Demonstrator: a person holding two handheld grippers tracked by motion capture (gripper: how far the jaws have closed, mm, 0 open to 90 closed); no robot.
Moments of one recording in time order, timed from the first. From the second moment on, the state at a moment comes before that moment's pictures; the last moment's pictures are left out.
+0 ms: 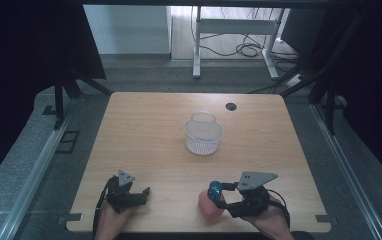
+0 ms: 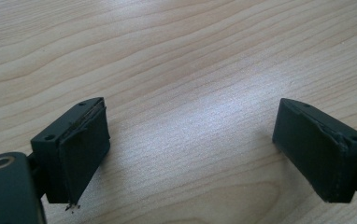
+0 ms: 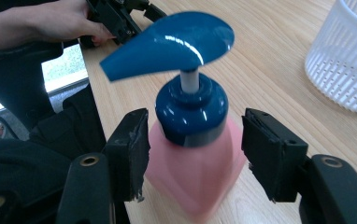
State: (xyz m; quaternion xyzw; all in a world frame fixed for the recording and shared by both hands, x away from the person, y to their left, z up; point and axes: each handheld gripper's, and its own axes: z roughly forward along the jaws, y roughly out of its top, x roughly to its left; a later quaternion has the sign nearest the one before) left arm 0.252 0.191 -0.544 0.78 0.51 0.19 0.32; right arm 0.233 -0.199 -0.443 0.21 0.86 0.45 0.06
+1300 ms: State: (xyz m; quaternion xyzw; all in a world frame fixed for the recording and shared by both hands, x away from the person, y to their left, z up) left arm 0.252 0.191 -0.544 0.78 0.51 0.19 0.32; right arm 0.243 -0.184 -0.431 0.19 0.87 0.45 0.08
